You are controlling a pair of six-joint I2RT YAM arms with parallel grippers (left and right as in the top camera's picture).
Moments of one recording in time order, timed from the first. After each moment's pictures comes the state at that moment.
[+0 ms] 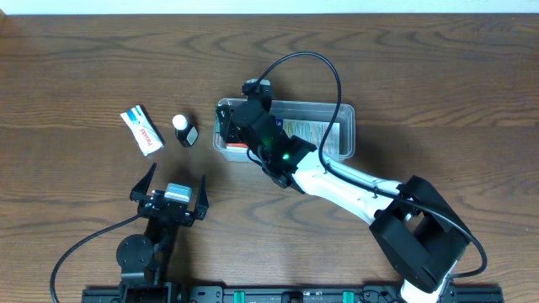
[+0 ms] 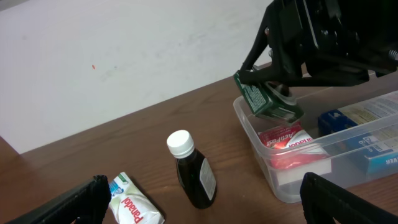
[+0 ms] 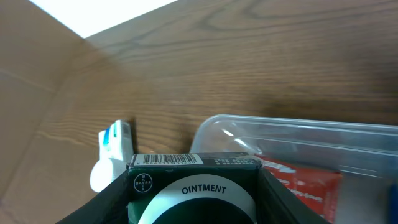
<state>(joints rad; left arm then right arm) 0.02 0.01 0.02 -0.10 0.19 0.30 0.84 1.91 1.24 0.13 0.20 0.81</state>
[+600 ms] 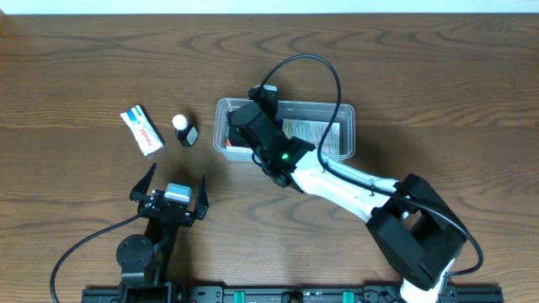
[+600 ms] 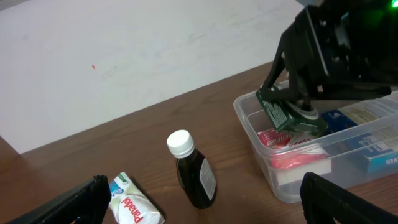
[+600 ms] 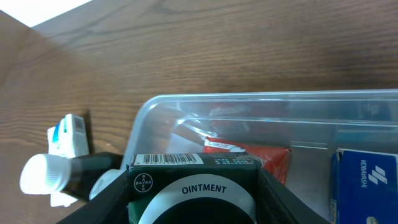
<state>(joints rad) 0.02 0.01 0.02 -0.10 0.19 0.30 0.84 1.93 1.24 0.03 0.26 0.83</state>
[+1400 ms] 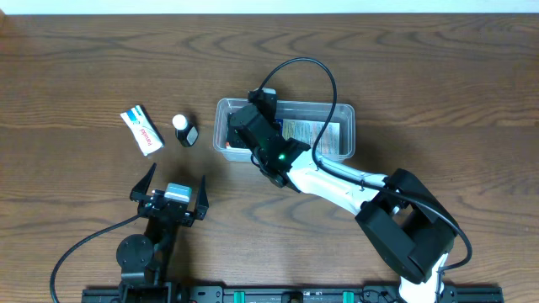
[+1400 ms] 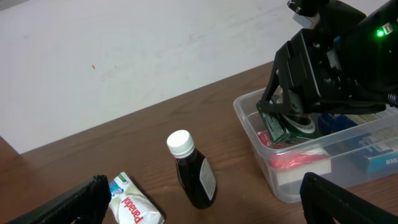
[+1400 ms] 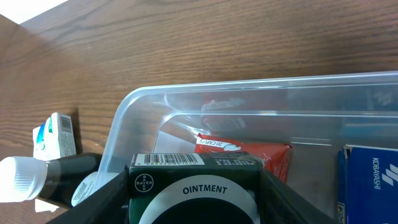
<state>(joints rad) 0.02 0.01 0.02 -0.10 0.19 0.30 0.84 1.98 1.25 0.07 0.26 0.85</state>
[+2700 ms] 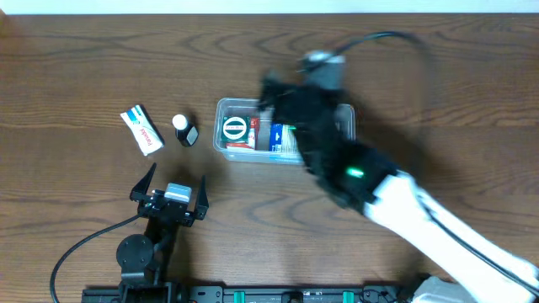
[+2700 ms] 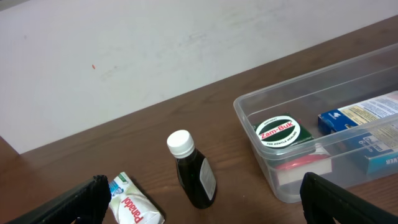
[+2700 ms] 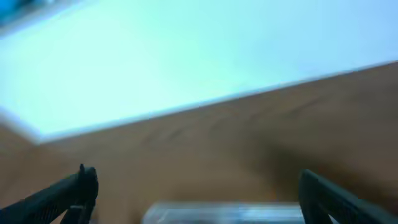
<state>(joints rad) 0.02 0.01 0.02 -0.10 0.19 0.30 0.78 1.38 1.26 -0.26 0.65 0.65</state>
